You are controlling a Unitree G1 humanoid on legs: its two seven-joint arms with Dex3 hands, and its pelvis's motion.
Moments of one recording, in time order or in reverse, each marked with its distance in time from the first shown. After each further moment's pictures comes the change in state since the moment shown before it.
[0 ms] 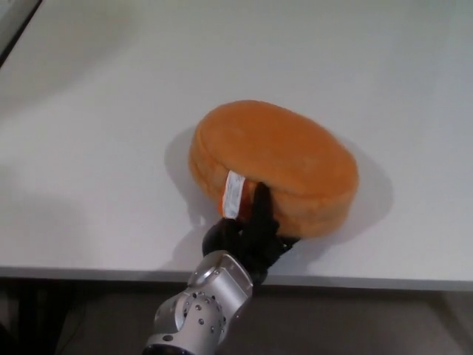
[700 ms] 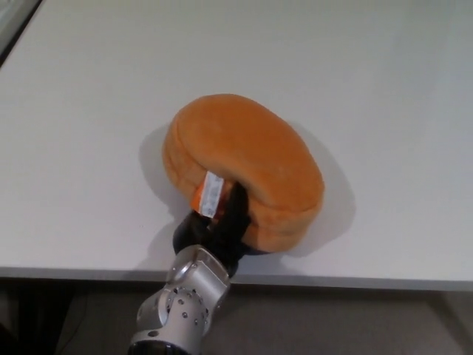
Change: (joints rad) left_arm -0.013 0.002 0.130 0.021 0.075 -0.042 0.050; right_arm 0.006 0.002 0.000 0.004 -0.002 0.000 -0.018
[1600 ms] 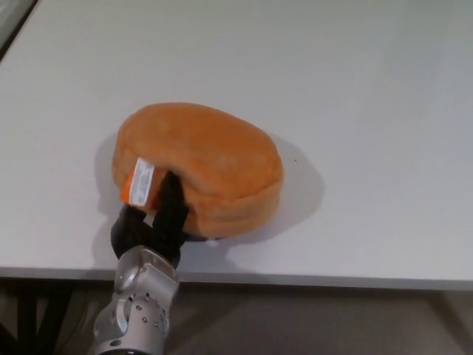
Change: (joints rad) left_arm 0.030 0.030 0.218 -0.058 0.111 -0.093 -0.062; right_arm 0.031 0.001 0.000 -0.002 0.000 -0.005 0.000
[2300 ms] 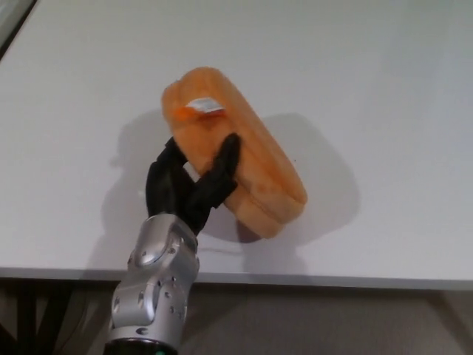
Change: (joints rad) left_arm -0.024 -0.015 -0.111 -0.145 0.251 -0.021 -0.281; right_arm 0.002 0.000 0.000 0.032 0.000 -0.002 0.001
